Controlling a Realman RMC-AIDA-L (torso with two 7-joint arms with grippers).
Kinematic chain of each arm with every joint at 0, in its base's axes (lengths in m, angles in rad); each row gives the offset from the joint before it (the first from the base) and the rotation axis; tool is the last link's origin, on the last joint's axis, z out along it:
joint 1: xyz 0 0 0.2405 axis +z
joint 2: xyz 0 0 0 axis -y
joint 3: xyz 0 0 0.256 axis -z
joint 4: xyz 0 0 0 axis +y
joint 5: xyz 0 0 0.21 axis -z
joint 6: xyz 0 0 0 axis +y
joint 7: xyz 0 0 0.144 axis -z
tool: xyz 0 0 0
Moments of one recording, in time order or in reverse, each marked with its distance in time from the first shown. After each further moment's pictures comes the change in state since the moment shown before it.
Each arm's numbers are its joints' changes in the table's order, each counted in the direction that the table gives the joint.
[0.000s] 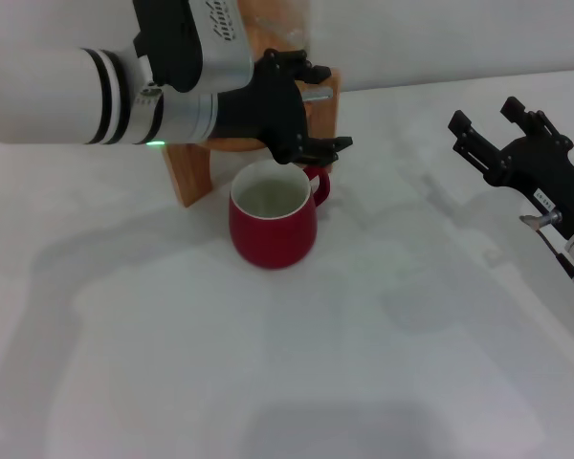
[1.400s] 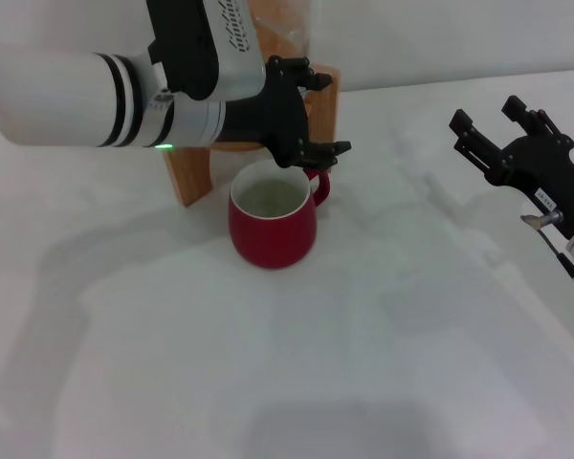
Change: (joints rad) left arm -0.039 0.003 -0.012 -0.074 0.009 0.041 -0.037; right arm -0.002 0.000 0.000 0.000 -0.001 -0.007 0.001
